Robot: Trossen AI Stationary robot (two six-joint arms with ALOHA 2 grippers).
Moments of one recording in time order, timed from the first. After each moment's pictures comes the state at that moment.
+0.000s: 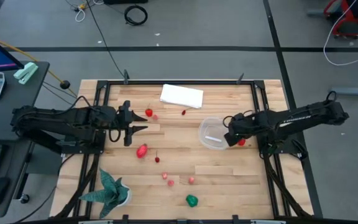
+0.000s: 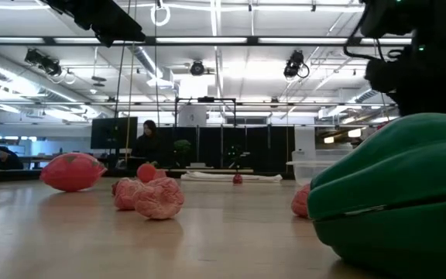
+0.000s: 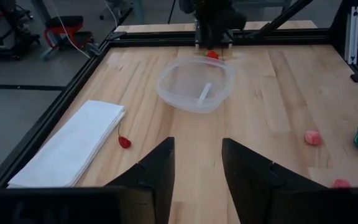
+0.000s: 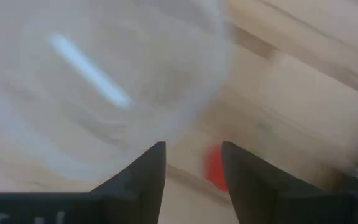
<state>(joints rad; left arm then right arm) -0.05 0.80 0.69 -0.28 -0.21 -0.01 0.06 1.10 0.69 -0.96 0.16 1.14</state>
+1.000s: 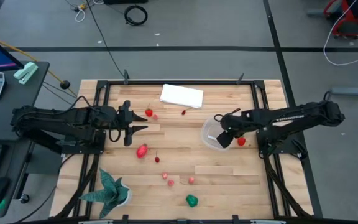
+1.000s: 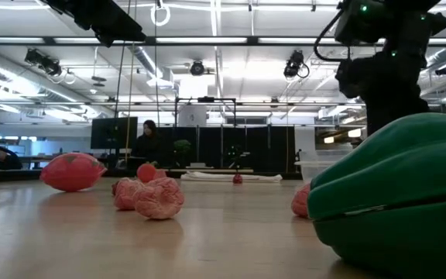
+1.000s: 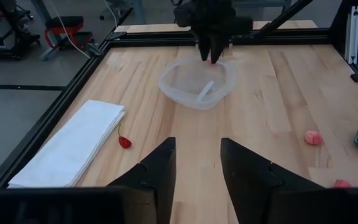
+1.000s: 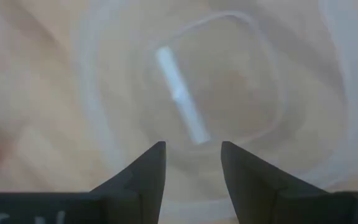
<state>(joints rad) -0.05 0.80 0.69 -0.28 -0.21 -0.01 -0.04 1.17 0.69 -0.72 -0.02 0.87</state>
